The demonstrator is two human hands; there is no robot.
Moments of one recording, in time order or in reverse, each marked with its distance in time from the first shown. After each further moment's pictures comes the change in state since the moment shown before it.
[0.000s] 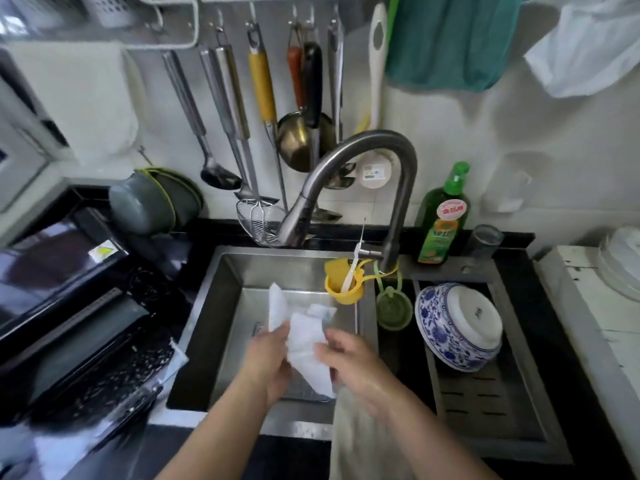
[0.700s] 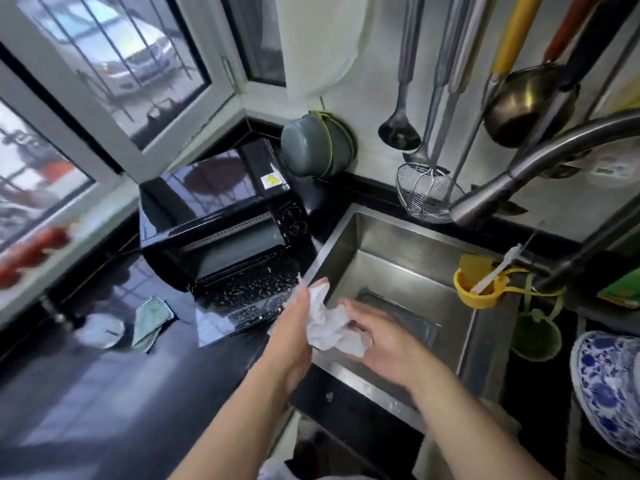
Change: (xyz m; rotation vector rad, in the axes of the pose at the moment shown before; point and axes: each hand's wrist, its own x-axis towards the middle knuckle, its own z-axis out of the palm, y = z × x) left_hand -0.047 0.024 -0.133 0.062 0.119 0.325; right_hand 0.050 -0.011 0.129 0.343 -0.546 0.332
